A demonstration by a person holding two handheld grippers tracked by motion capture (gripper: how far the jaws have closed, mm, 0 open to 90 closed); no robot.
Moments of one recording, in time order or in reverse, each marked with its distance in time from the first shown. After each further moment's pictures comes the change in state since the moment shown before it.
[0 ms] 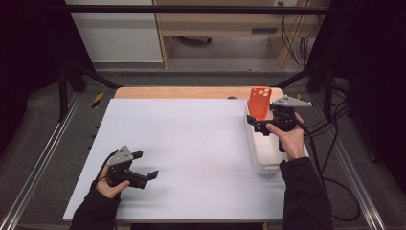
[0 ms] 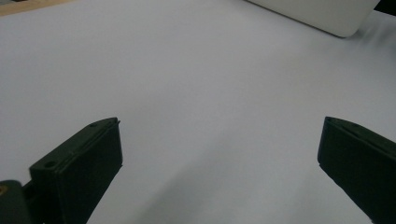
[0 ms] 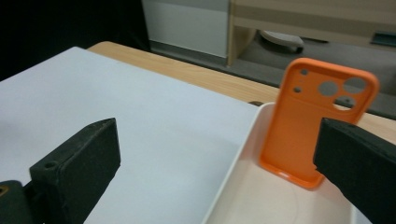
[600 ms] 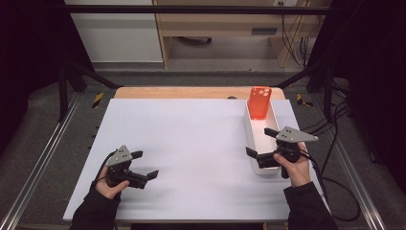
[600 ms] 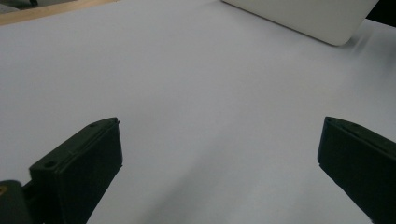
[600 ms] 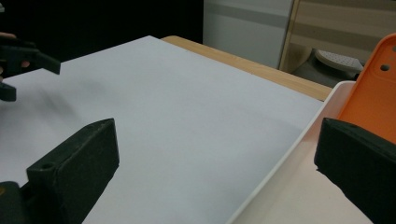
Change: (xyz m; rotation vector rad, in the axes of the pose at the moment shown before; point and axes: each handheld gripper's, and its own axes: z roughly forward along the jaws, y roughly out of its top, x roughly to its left) left arm -0.003 0.003 -0.003 -0.026 -0.004 -0.003; right arm 0.029 -0.063 -0.041 -0.078 0.199 -0.112
